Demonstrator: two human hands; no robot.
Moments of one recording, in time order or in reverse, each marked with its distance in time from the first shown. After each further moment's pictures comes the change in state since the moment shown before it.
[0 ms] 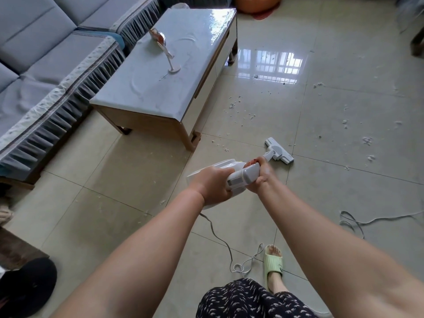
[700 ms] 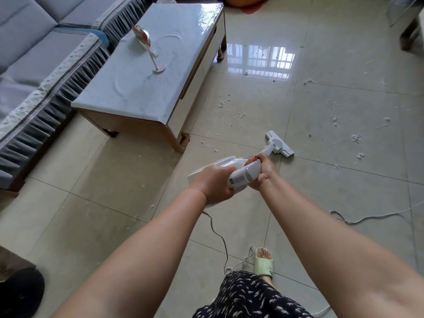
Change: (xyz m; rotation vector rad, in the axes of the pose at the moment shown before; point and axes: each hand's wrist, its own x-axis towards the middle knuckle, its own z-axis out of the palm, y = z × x) left_hand 0.077 0.032 0.012 -0.040 -0.015 0.004; right_hand 0.018 -0.081 0.002 -0.035 0.016 -0.007
